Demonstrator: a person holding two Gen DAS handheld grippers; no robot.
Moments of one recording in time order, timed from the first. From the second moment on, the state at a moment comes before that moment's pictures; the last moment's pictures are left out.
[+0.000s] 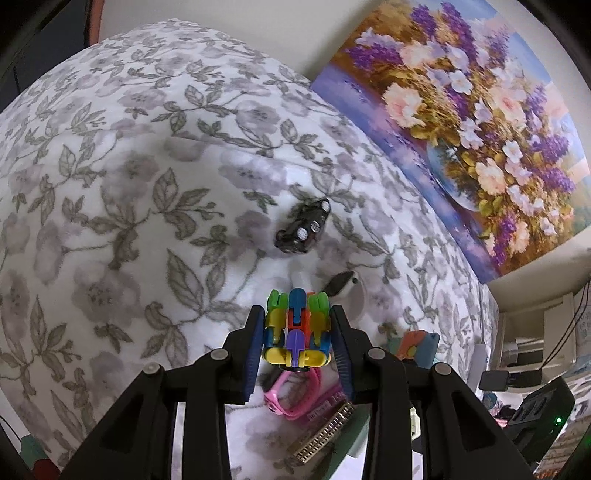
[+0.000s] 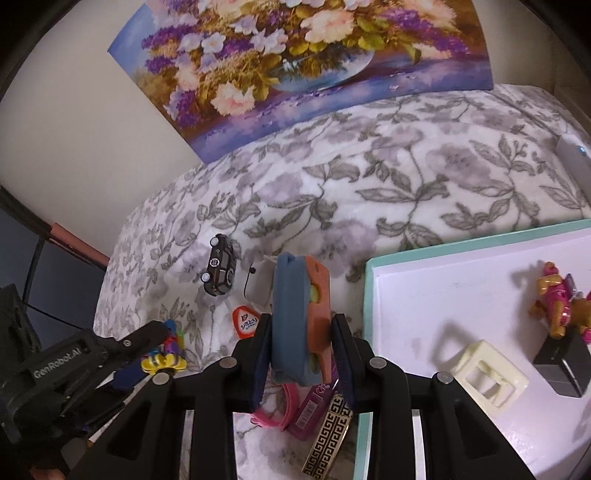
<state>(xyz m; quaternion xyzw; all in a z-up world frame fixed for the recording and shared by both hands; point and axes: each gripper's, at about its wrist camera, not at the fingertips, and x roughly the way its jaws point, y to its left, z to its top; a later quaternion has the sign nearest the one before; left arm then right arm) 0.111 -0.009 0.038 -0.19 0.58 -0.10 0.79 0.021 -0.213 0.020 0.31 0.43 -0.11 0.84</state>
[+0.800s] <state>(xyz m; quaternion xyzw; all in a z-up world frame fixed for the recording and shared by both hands) 0.070 -0.089 0.059 -0.12 0.57 -0.17 0.79 -0.058 -0.293 0.044 0.35 0.40 -0.22 0.82</state>
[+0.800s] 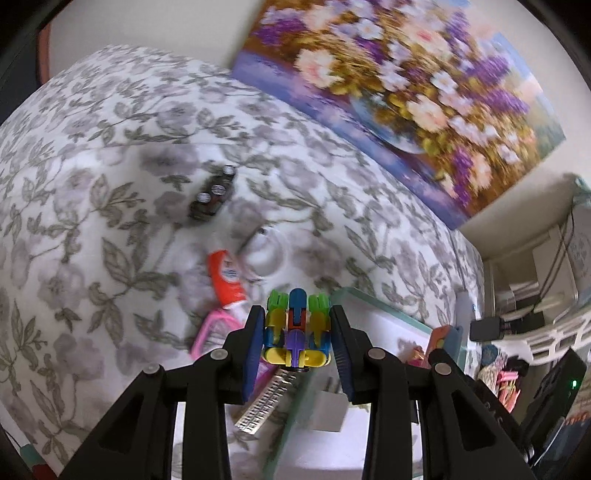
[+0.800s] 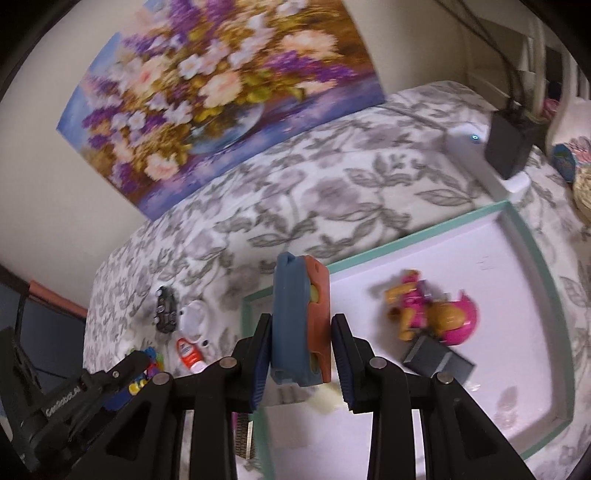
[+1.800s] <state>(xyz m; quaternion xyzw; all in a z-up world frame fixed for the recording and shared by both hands) 0.037 -0.178 0.032 -0.02 0.57 -0.26 0.78 -0.115 -0.373 0.017 0.31 0.44 -0.36 0.76</state>
